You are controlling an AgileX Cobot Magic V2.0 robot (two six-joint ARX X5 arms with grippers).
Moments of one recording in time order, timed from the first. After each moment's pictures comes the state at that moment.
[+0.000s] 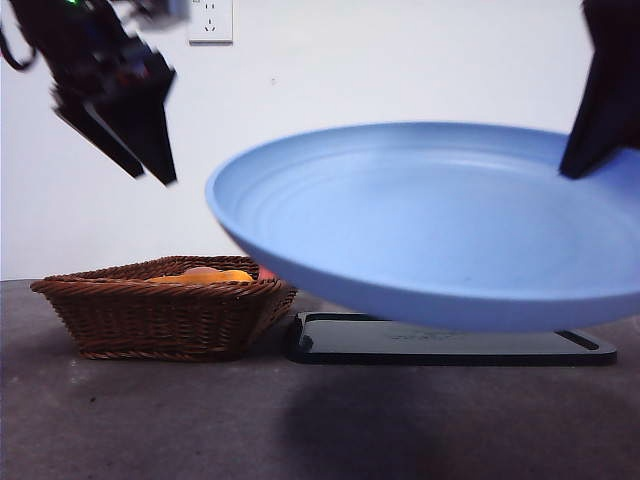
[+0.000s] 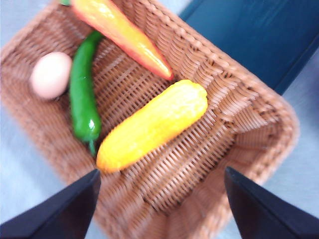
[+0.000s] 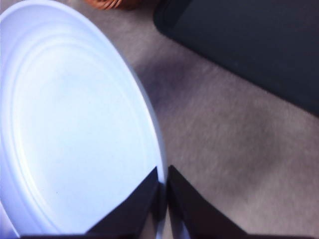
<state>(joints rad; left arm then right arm) -0.40 1.48 1.25 -0.71 0.10 0.52 0.43 0.97 0.83 -0.84 -0.40 0.03</state>
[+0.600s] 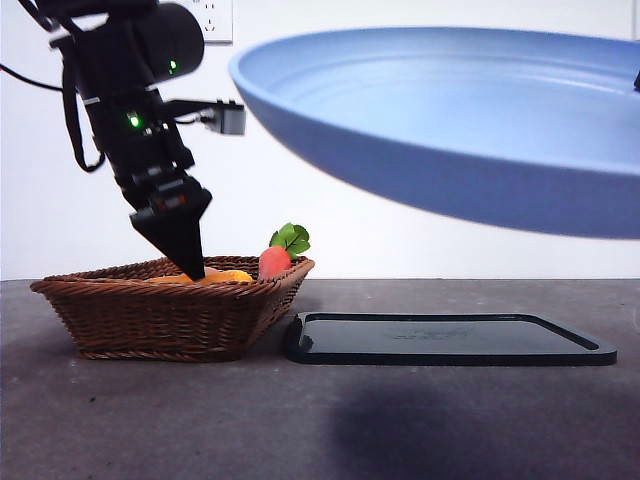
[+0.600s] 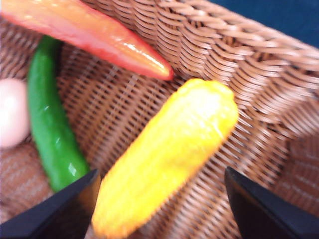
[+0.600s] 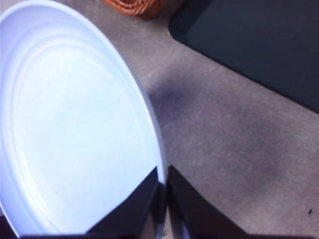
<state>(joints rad) -0.42 1.74 1.28 -0.56 0.04 0.74 0.43 0.75 0.83 -0.96 -0.40 0.03</state>
